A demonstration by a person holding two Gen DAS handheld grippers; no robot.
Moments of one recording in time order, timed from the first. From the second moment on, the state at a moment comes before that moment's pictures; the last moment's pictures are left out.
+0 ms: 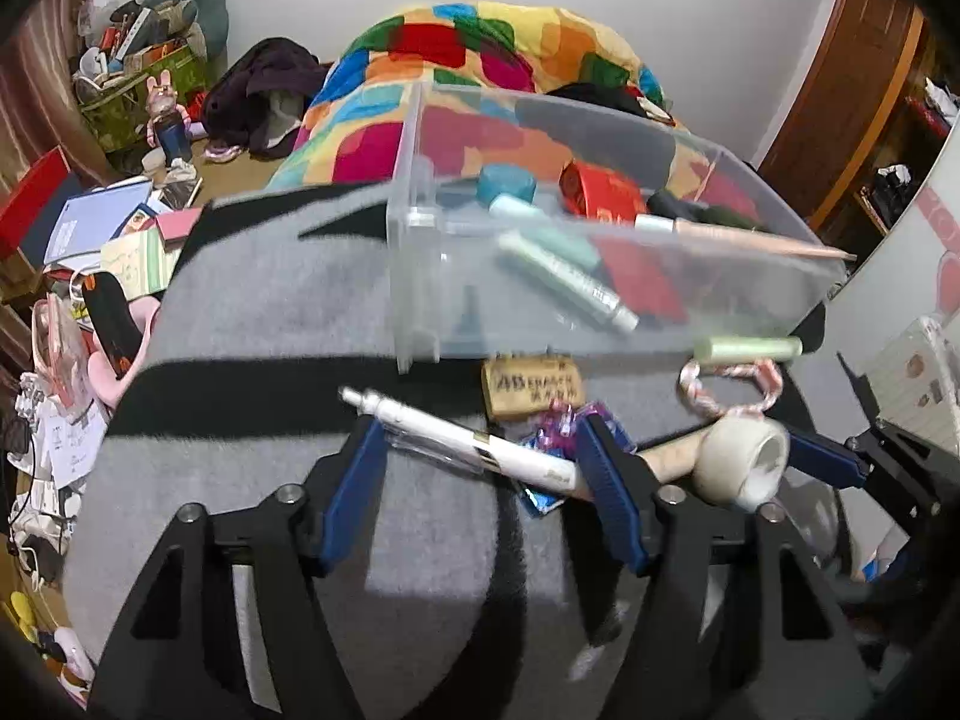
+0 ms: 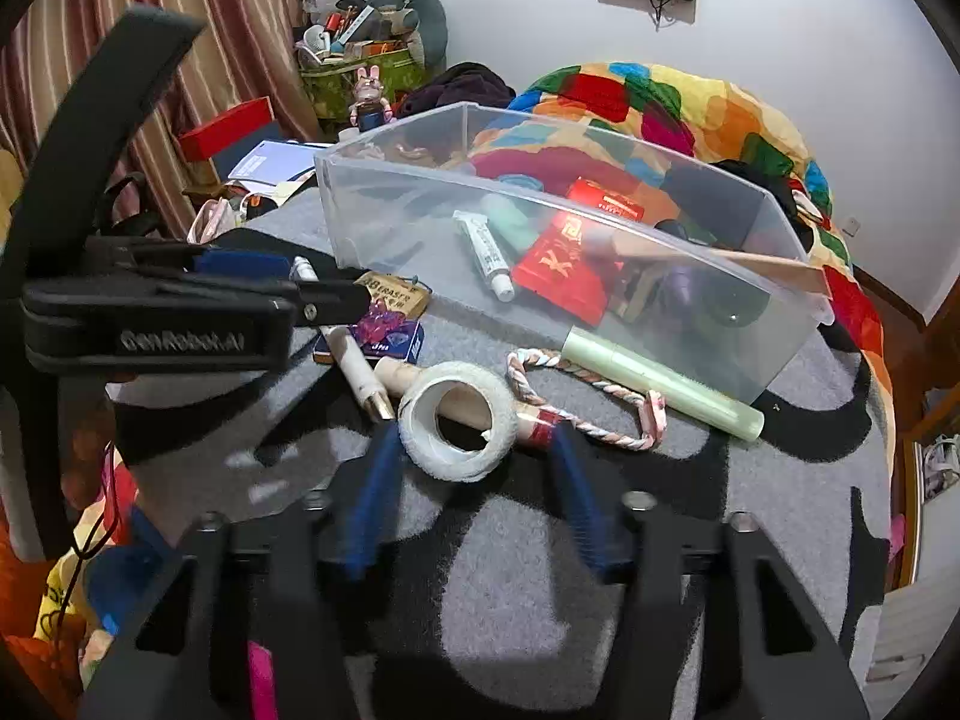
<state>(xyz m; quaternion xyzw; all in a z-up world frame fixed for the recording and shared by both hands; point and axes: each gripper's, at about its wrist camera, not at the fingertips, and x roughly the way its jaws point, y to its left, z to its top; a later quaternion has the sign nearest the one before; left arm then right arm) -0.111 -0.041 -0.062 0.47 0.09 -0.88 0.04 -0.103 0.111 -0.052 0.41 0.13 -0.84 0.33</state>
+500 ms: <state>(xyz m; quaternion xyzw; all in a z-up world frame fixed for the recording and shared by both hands) -0.056 -0.060 -0.056 0.46 0.10 -0.88 0.03 -0.097 0.136 -0.045 0.40 0.11 -0.85 0.32</state>
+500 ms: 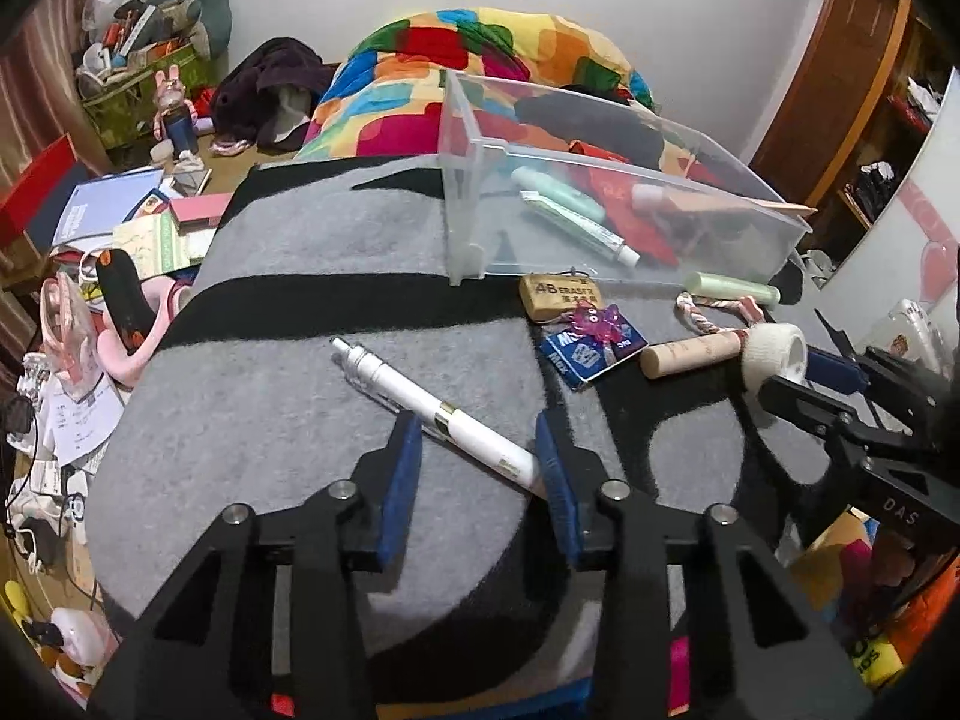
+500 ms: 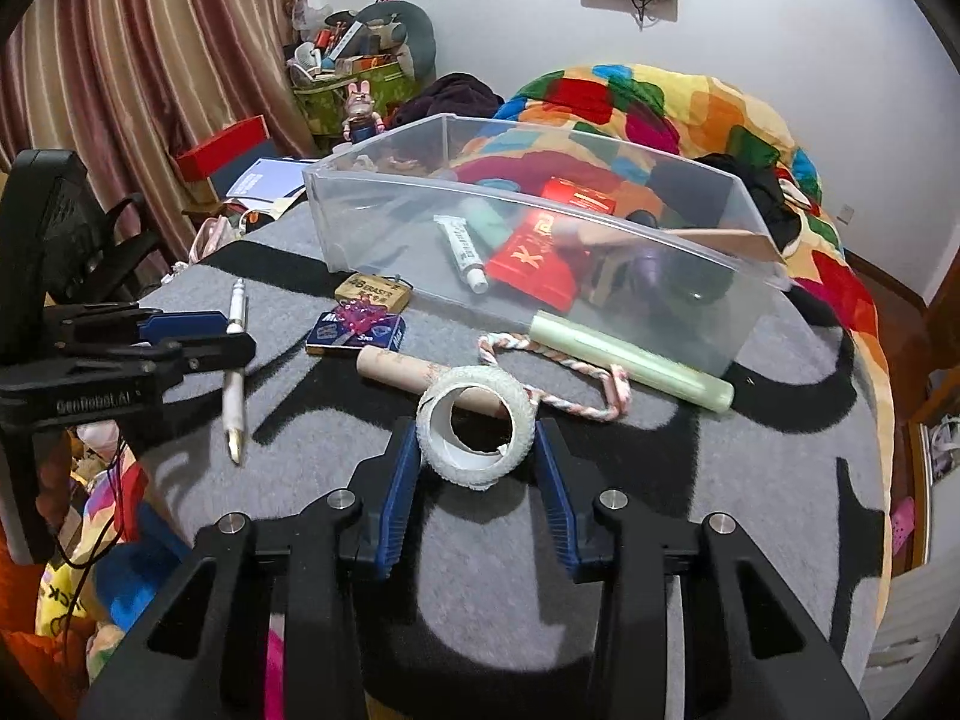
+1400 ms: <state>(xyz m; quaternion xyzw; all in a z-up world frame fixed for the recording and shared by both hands) -0.048 -0.045 -0.059 0.49 0.02 -0.87 0.05 -0.090 0.140 -0.046 0.40 0.09 -0.85 0.33</state>
